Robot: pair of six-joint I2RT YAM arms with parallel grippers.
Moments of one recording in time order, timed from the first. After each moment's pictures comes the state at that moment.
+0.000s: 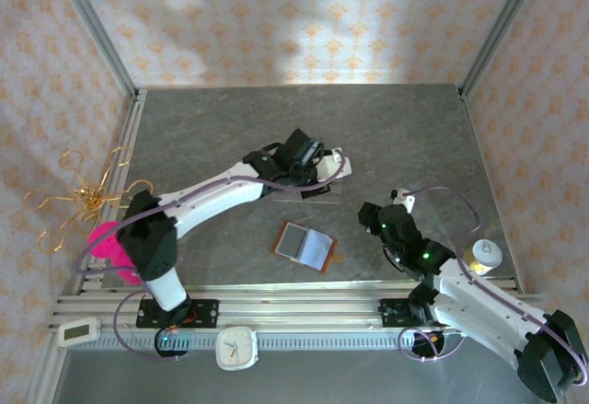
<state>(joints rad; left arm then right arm) -0.78 1.75 1.46 -0.53 0.12 0.59 0.64 0.71 0.31 -0.21 0.33 0.85</state>
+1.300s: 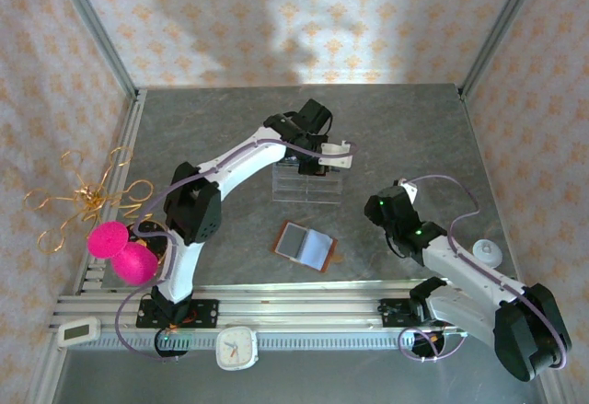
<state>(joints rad) -0.65 2.10 1.90 -0.86 0.27 1.01 0.47 0.96 0.42 -0.25 0.25 0.79</state>
